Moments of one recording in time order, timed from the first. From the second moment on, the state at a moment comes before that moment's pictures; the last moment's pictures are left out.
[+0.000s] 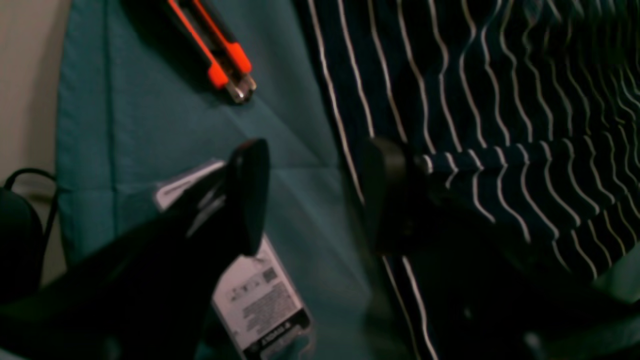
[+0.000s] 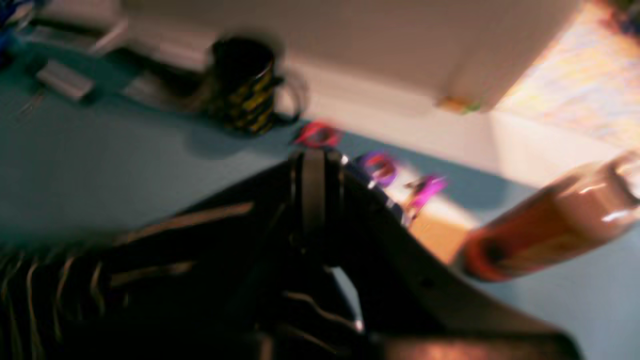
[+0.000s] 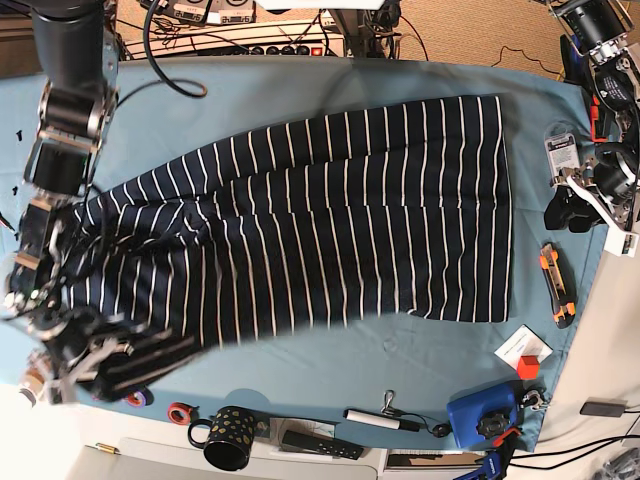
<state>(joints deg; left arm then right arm) 5.1 -18.7 -35.3 97.8 -46.3 -32.9 67.1 35.6 27.8 9.2 64.7 12.4 31.2 -25.7</state>
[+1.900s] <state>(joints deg) 12.0 -11.8 -35.7 104.4 -59.1 -36.9 74.3 7.9 39.5 41.8 70.2 32.3 33.4 -58.3</state>
